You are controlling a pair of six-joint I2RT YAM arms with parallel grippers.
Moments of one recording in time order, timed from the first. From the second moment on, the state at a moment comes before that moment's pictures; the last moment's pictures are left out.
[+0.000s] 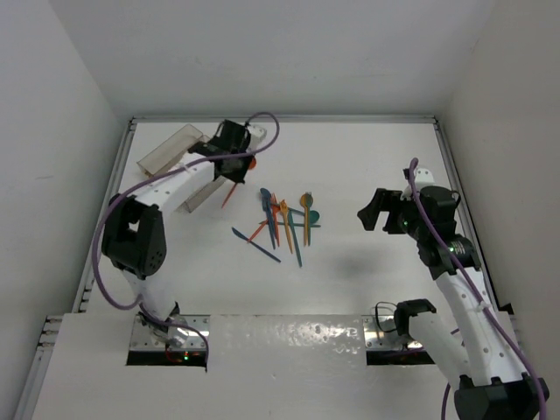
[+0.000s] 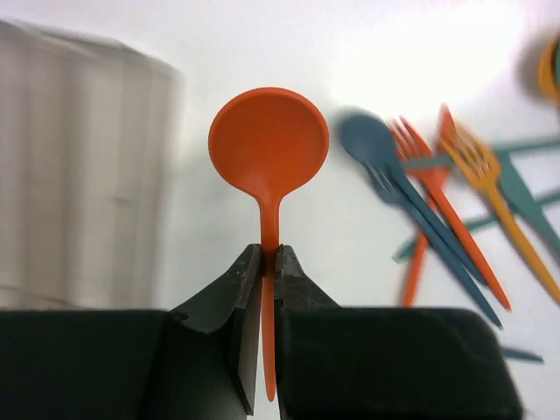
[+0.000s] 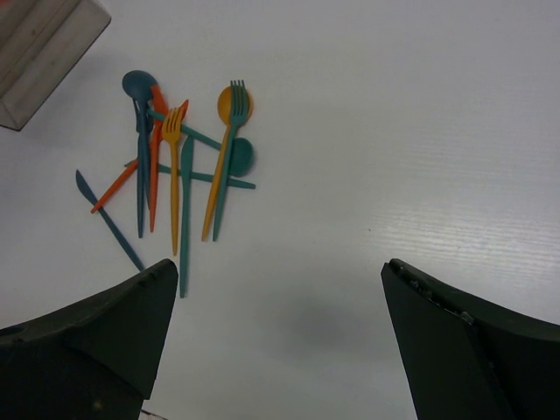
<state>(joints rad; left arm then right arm) -0.40 1.78 1.43 -0.60 -0.05 0.11 0.11 0.75 0.70 -0.50 -0.19 0.24</state>
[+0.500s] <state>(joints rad) -0.10 1.81 1.57 -0.39 -0.26 0.51 0.31 0.89 0.79 -0.53 -0.25 0.24</state>
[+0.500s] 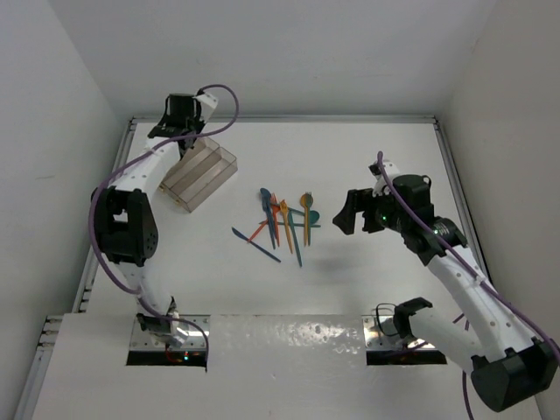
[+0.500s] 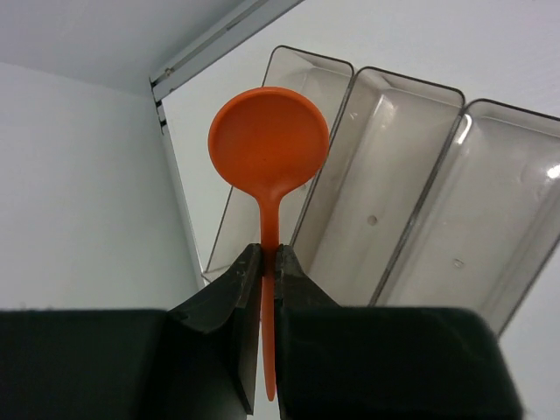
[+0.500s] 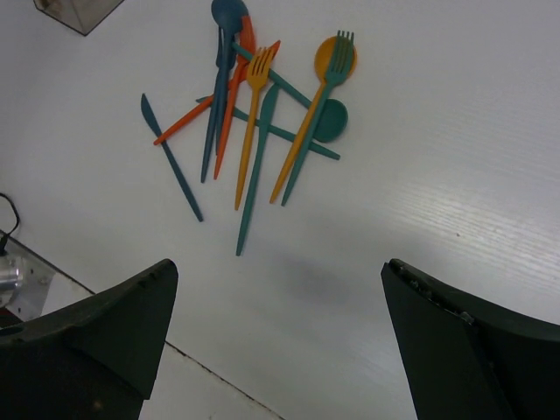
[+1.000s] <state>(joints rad) 0.04 2.08 1.67 -0.22 -0.20 0.72 0.33 0.95 0.80 -0.56 -0.27 0.23</state>
